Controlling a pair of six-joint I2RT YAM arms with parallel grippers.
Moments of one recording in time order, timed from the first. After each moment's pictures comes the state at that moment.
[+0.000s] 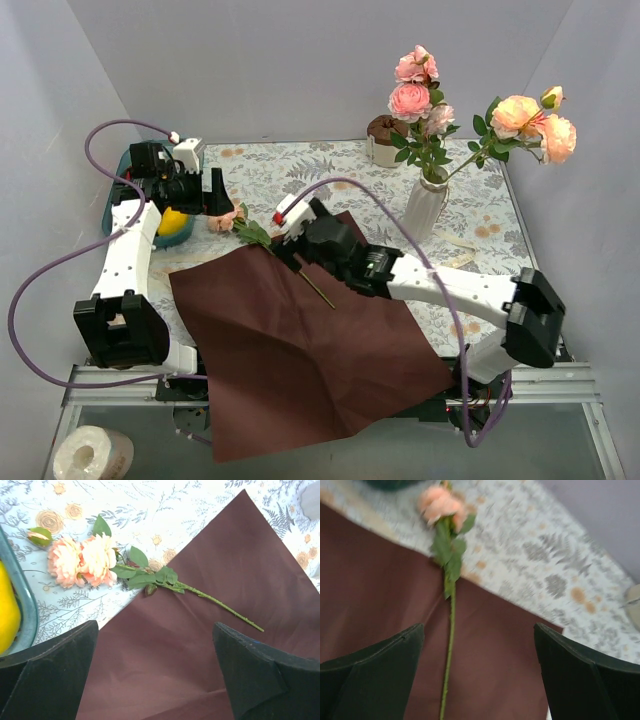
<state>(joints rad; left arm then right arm) 0.11 1.44 1.36 -0.79 0.54 0.14 1.10 1.45 1.17 0.01 0.38 -0.16</state>
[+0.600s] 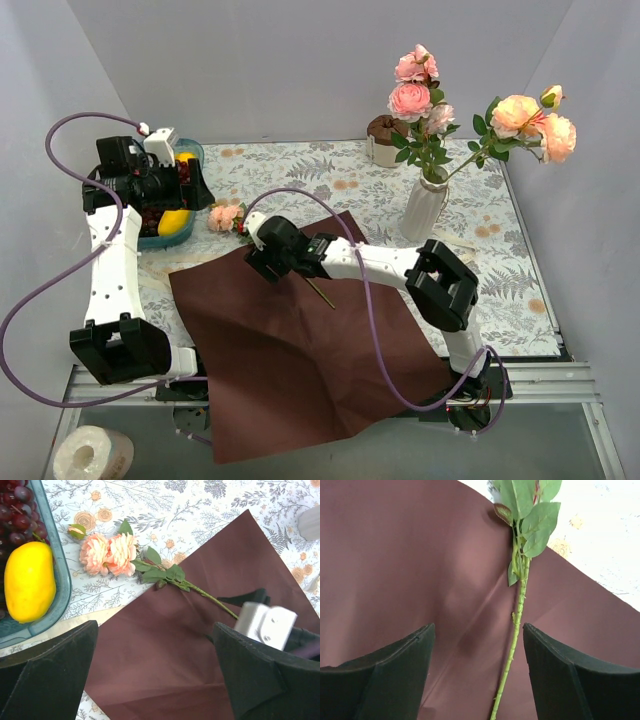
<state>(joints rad) 0.20 1.37 1.51 -0.93 0.53 0.13 1.11 1.97 1.50 -0.25 0.16 0.00</state>
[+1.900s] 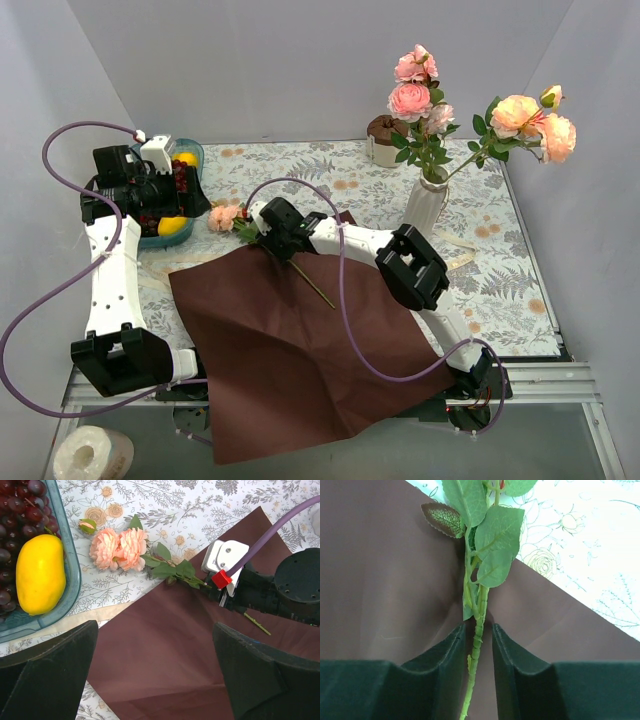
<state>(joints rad) 0.23 1.30 1.43 -0.90 0.51 0.15 0.97 2.25 1.76 -0.39 0.01 -0.07</state>
